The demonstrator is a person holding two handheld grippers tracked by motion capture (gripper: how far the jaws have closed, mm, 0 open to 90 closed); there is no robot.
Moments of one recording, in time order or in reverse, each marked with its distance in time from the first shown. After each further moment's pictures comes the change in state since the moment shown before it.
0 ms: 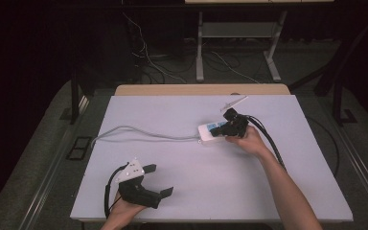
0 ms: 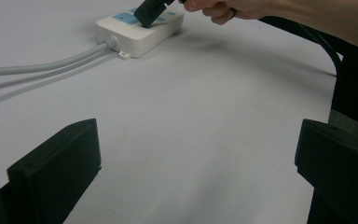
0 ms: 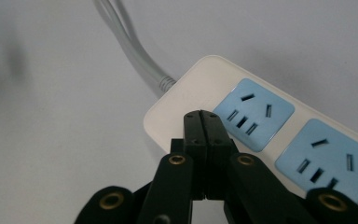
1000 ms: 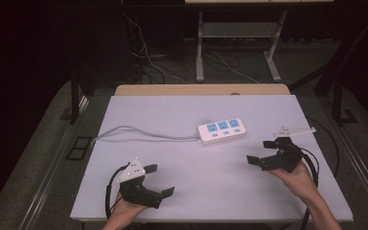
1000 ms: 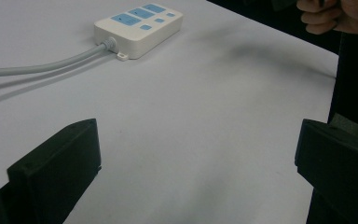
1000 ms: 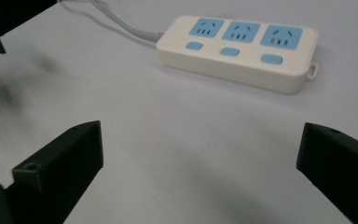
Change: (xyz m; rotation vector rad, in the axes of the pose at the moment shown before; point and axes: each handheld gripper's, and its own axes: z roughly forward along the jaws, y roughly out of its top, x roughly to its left) left arm -0.004 0.001 0.002 -0.004 0.000 0.001; right arm 0.065 -0.116 -0.122 -0.224 -0.199 0.187
